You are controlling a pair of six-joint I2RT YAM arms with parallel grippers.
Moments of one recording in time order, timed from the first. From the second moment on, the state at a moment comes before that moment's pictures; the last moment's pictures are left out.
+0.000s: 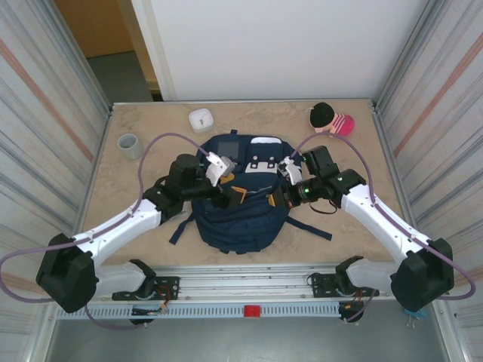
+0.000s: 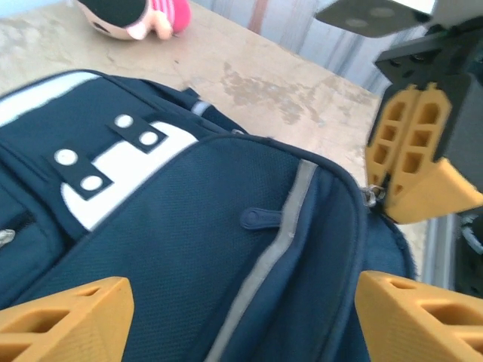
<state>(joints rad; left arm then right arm) -0.64 1.21 0.78 -0.05 0.49 -0.02 0.48 1.19 0.94 -0.72 -0.66 0.22</state>
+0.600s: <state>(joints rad) -0.59 1.44 1.02 -0.36 0.73 -0.13 0.43 1.20 0.97 -0.80 -0.74 0.19</state>
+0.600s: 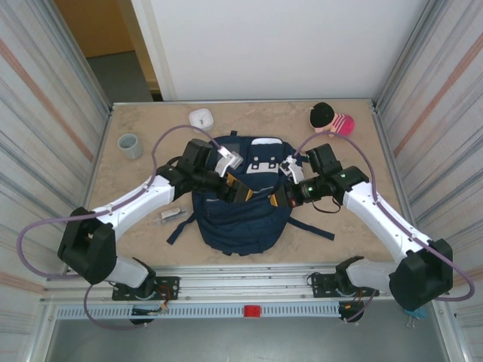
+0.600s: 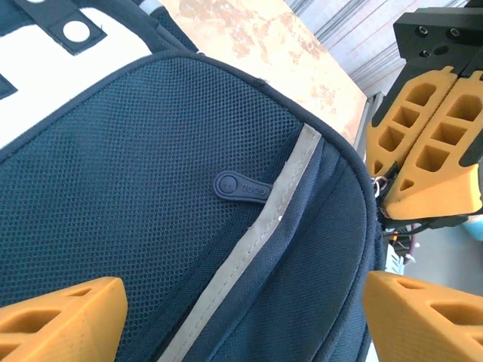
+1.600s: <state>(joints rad) -0.70 1.47 1.03 -0.41 0.61 0.05 0.39 1.22 0.99 -0.81 -0.81 0.23</state>
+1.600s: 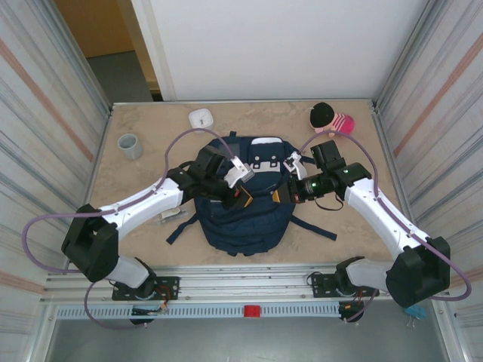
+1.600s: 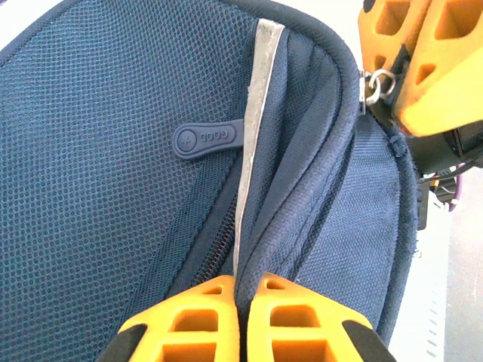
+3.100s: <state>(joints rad) -0.74 1.26 0.83 -0.28 0.50 0.36 0.44 1.18 0.80 -0.33 -0.73 0.86</state>
